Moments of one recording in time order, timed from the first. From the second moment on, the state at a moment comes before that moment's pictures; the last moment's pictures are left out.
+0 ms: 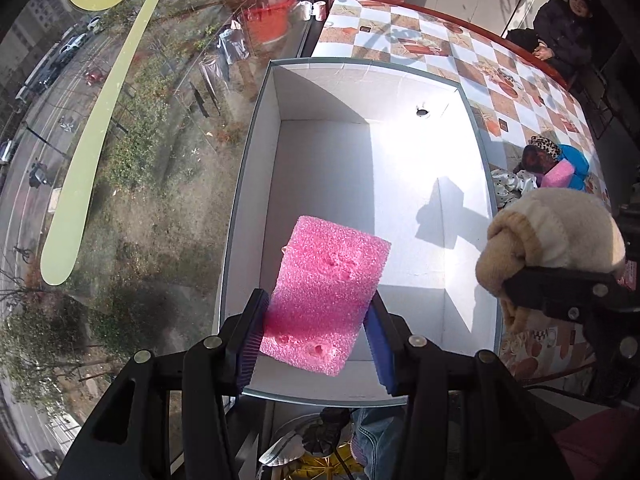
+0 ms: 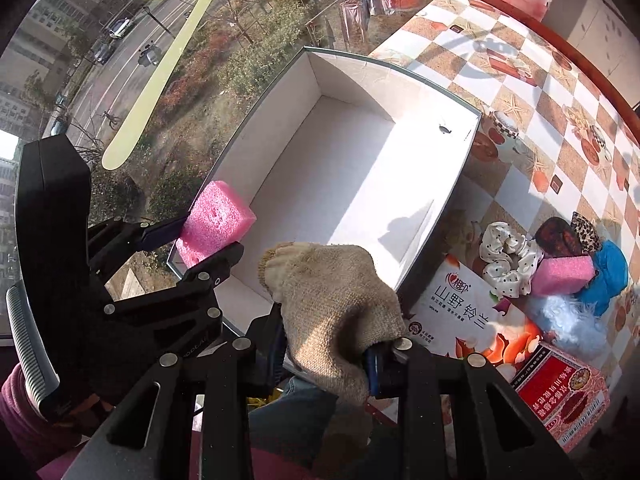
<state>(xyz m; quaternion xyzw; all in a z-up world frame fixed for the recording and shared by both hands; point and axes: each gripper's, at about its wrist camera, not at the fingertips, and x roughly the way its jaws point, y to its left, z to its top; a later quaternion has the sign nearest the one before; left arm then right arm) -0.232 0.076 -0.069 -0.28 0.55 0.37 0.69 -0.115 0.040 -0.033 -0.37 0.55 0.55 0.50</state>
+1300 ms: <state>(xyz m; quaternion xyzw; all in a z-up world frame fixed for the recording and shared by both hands) -0.234 0.081 -0.049 -0.33 0.47 0.33 0.75 -0.094 0.032 -0.012 -0.32 0.56 0.55 0.54</state>
